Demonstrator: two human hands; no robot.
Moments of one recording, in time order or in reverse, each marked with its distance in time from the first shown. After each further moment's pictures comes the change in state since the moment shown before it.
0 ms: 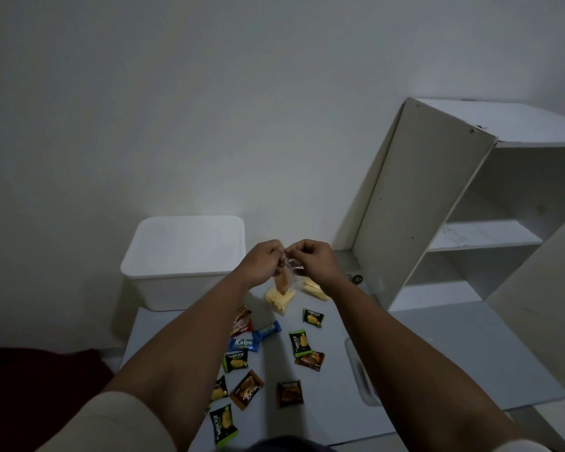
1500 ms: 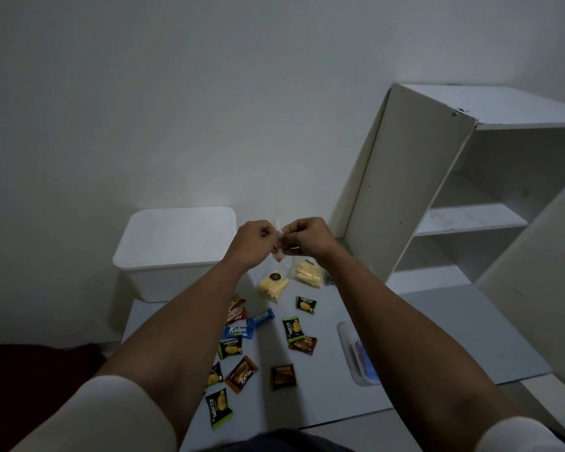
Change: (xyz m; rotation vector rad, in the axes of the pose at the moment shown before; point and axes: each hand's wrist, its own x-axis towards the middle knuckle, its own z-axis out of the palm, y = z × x) left_hand -0.007 0.014 0.004 0.226 0.188 0.158; right_hand -0.002 -0.032 -0.020 -0.044 -0.043 0.067
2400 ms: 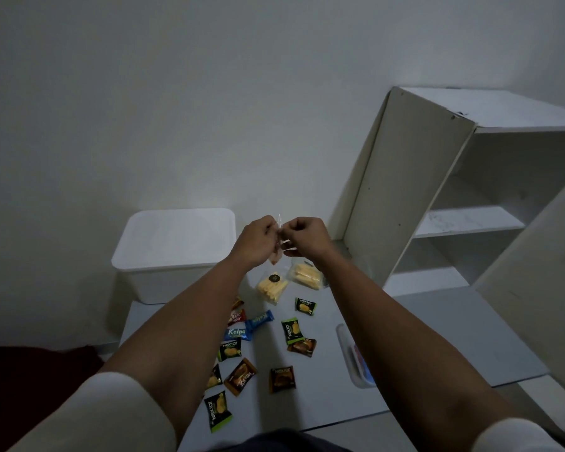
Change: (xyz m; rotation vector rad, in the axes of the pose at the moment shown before) left_hand 0.005 0.007 0.001 -0.001 -0.013 -0.024; right_hand 0.001 0.001 0.010 -0.007 0.089 -0.029
